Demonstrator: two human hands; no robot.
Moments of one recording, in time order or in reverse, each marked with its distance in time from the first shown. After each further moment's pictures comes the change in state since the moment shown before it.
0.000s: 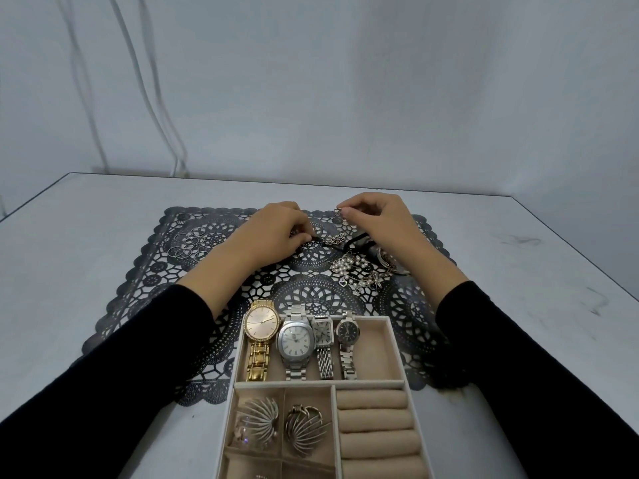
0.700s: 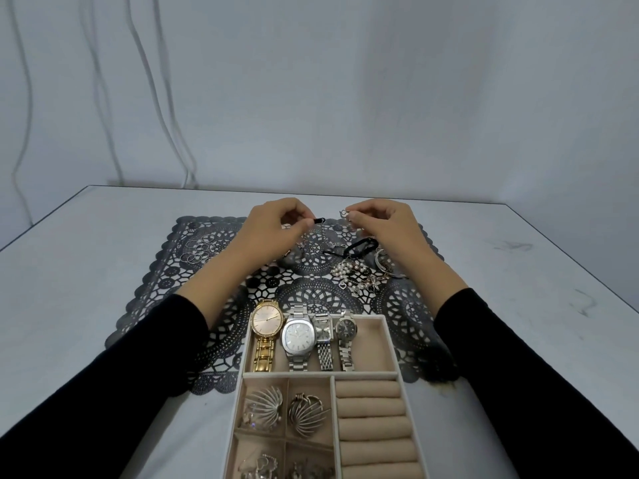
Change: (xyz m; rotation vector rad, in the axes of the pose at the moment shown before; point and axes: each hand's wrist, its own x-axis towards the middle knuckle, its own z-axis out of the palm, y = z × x) left_hand -0.019 0.026 -0.021 -0.405 0.238 -0.165; right_hand -0.015 -0.013 -0.008 0.172 0.057 0.067
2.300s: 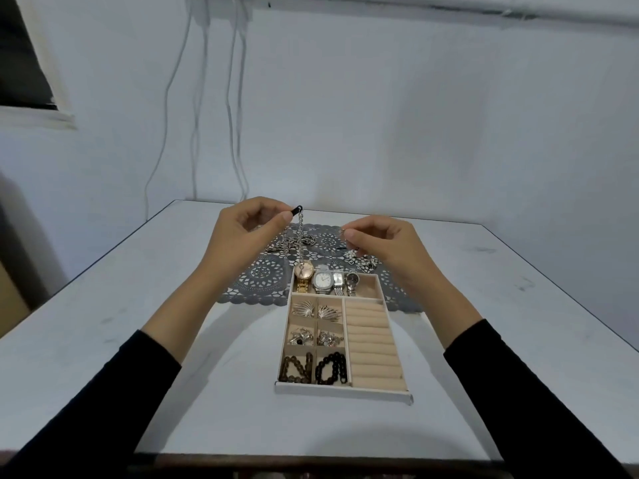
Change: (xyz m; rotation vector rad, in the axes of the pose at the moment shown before) left_hand -0.181 0.101 -0.100 -0.390 0.303 0.046; right_hand -0.180 -0.097 -0.001 0.175 -0.208 -0.189
